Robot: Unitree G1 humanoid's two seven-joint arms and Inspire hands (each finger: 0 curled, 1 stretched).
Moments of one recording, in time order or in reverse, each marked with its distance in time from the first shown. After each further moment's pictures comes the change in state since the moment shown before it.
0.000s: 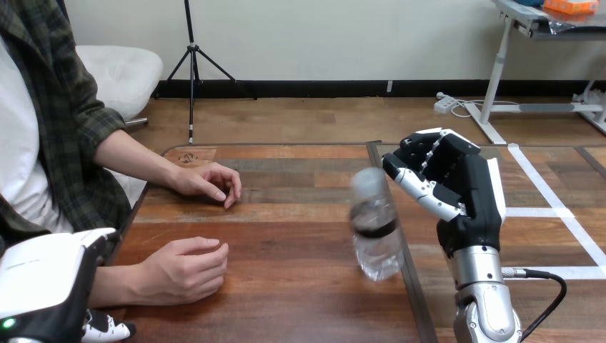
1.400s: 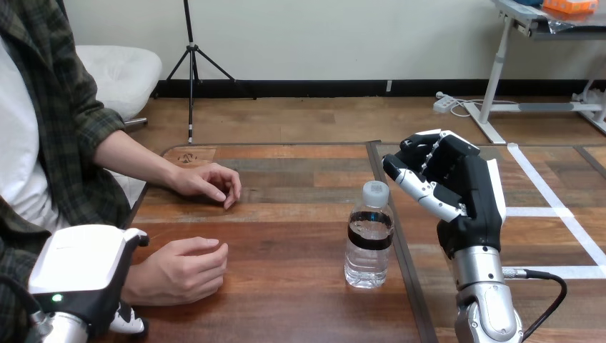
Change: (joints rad) left arm -0.160 0.120 -0.207 0.209 0.091 0.061 0.079; right arm 0.000 -0.002 -0.005 0.000 0.008 0.014 0.007
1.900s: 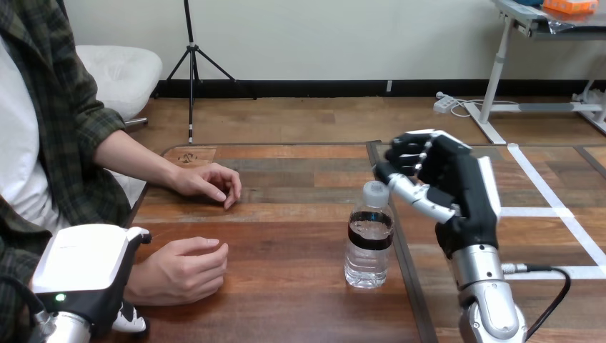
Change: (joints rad) left arm -0.003 0.004 -0.018 0.001 -0.002 0.014 0.016; right arm 0.000 -0.043 0.036 0.000 -0.109 0.005 -0.005
